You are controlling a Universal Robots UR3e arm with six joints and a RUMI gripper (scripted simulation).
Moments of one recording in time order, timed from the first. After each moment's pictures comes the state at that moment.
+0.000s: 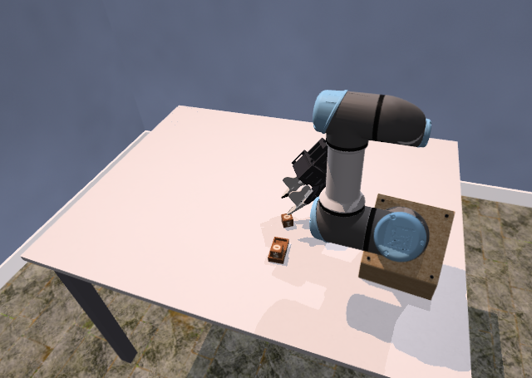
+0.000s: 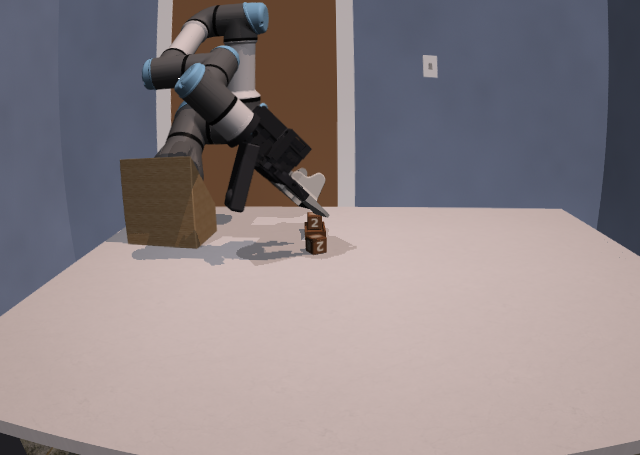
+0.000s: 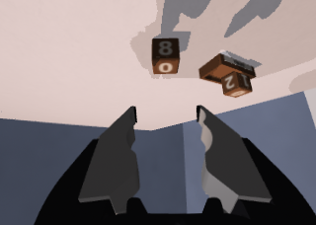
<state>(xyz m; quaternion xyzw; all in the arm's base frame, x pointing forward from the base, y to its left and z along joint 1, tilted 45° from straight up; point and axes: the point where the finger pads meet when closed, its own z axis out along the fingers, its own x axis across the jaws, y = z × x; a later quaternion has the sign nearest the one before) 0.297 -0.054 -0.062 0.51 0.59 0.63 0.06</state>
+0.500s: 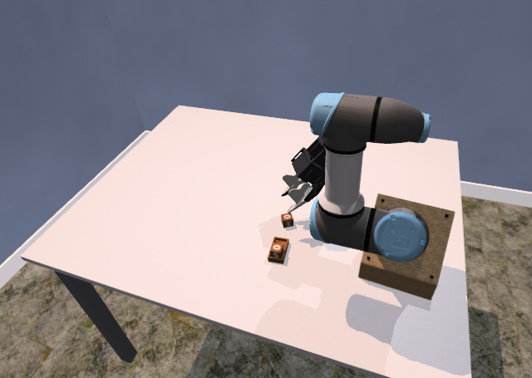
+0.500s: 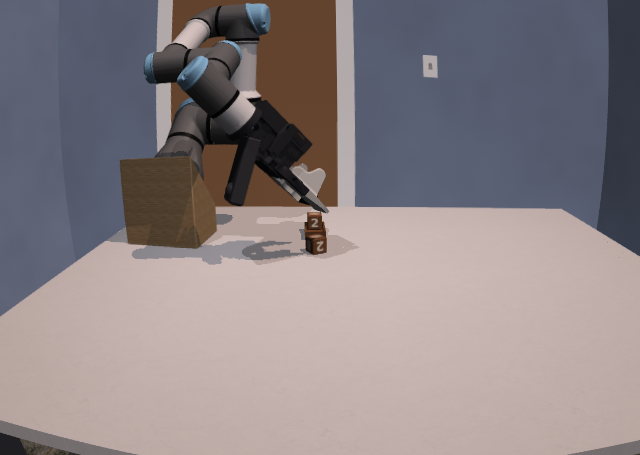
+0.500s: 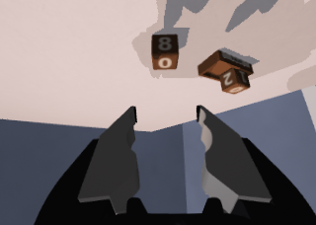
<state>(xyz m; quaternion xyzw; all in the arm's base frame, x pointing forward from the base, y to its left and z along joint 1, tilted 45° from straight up) 0.295 -0.059 -0.057 0.51 0.59 0.62 0.05</state>
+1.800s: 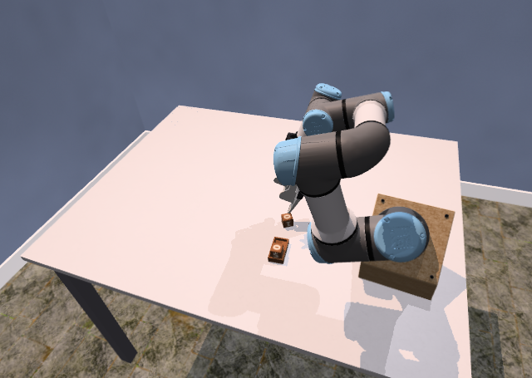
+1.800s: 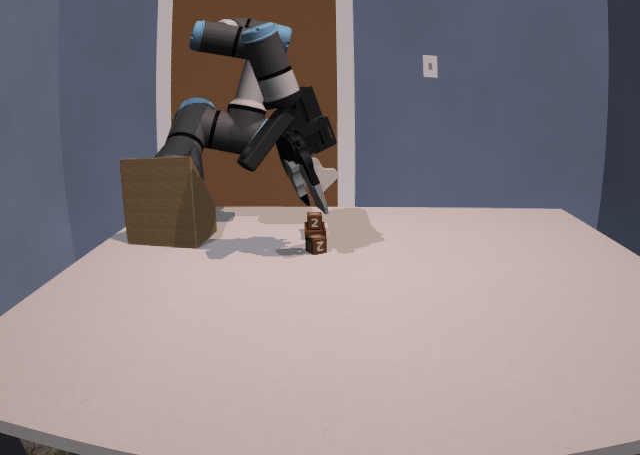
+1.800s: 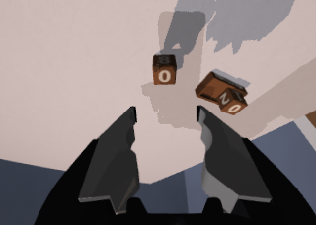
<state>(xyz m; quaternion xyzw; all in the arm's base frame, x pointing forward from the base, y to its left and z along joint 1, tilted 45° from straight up) 0.297 -0.059 -0.055 0.50 0.71 0.49 -0.05</state>
